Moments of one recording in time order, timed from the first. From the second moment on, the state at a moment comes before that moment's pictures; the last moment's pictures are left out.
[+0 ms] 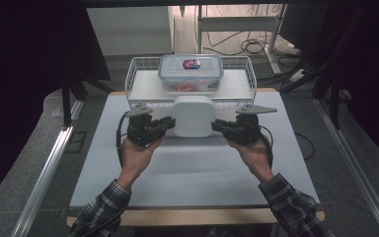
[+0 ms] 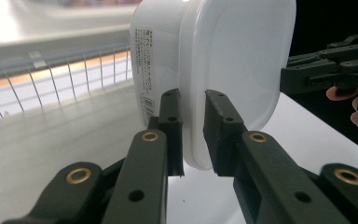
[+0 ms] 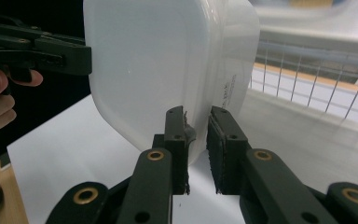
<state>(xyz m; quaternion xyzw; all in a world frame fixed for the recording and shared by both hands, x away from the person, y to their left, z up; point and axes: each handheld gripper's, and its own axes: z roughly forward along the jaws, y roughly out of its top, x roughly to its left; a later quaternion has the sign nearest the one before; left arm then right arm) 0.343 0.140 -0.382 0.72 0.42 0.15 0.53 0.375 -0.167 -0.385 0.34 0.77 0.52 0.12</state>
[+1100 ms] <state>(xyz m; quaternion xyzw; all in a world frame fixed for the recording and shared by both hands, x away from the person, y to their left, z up) 0.375 0.149 -0.286 0.71 0.41 0.18 0.54 0.408 -0.156 -0.289 0.33 0.76 0.55 0.15</state>
